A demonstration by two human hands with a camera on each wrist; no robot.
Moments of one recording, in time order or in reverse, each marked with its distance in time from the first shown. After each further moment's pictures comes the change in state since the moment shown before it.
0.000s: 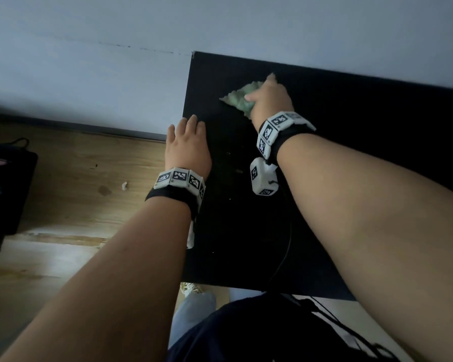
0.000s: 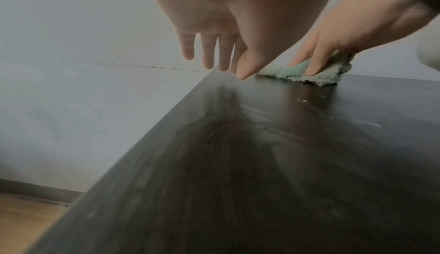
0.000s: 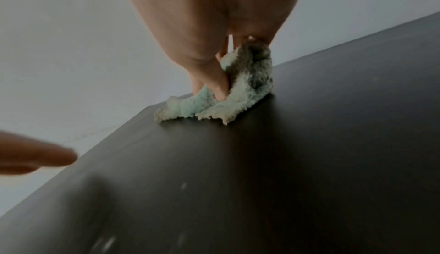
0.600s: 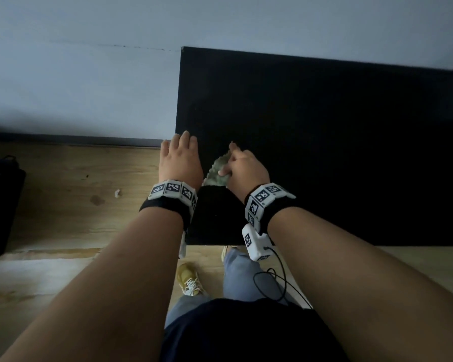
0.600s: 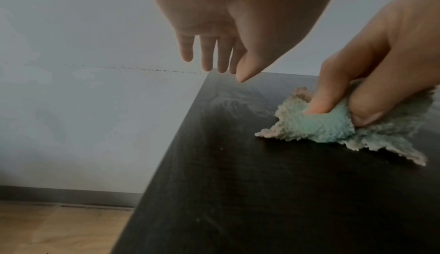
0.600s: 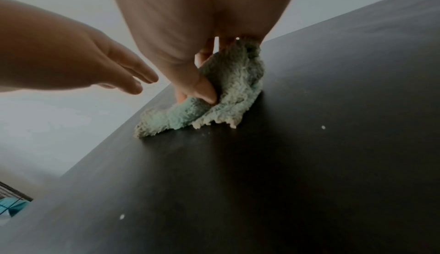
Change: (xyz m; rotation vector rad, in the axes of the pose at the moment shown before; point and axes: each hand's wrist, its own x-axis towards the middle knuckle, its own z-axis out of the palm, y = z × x) left_hand -0.096 -0.013 -0.001 0.026 -0.011 0.097; right_hand -0.183 0.120 0.084 -0.358 -0.058 -0.375
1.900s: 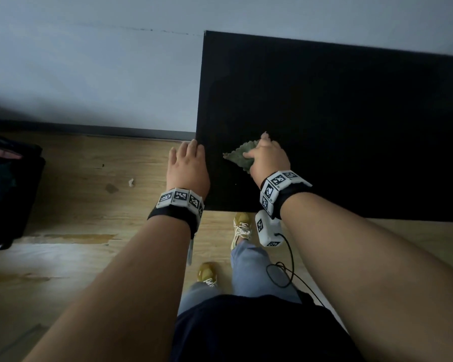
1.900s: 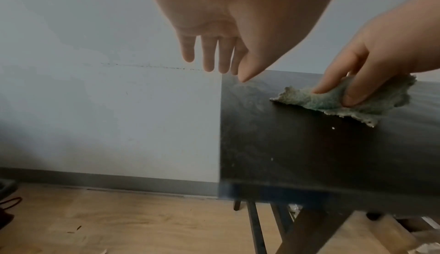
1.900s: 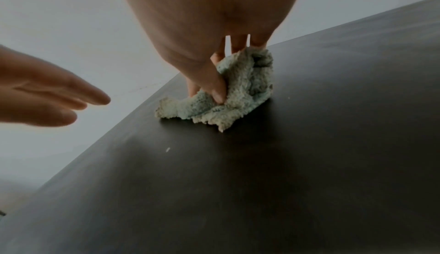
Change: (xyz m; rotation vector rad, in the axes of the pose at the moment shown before) left_hand -0.095 -0.026 0.014 -0.024 0.020 -0.020; right_hand -0.034 0.001 0.024 -0.007 0.047 0.116
